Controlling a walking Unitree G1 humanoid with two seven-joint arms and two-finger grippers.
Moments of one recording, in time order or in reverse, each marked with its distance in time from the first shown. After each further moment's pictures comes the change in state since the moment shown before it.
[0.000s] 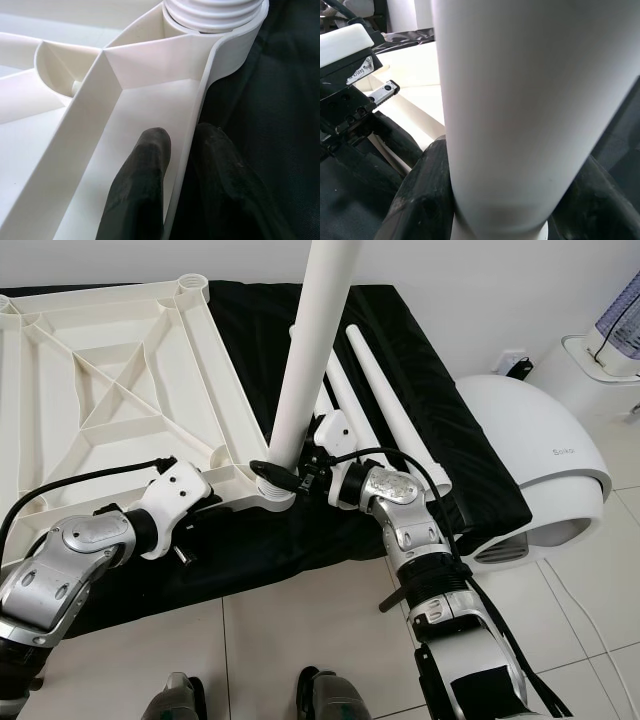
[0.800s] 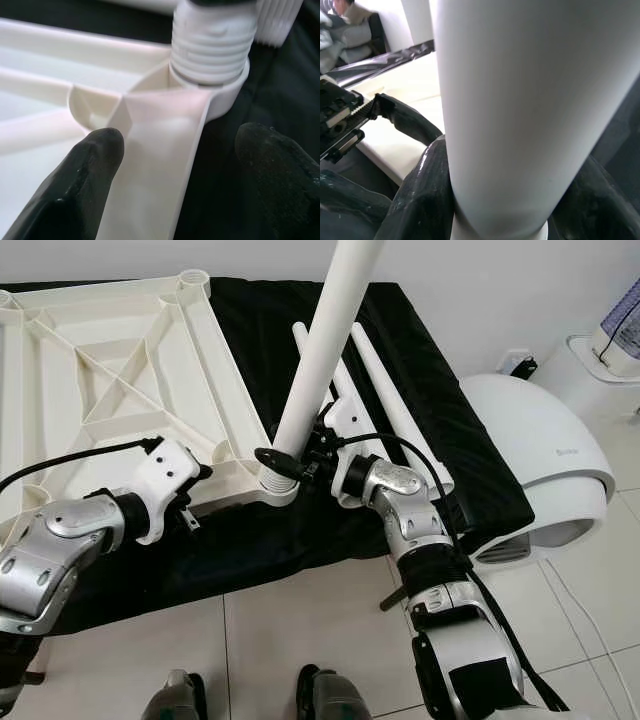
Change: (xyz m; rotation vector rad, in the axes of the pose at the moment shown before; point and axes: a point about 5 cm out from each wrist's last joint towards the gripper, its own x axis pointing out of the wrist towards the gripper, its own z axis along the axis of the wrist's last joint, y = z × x) left arm -0.011 0.014 0.024 -0.035 -0.137 0.023; right arm -0.002 -0.017 0.008 0.126 -0.053 -0.057
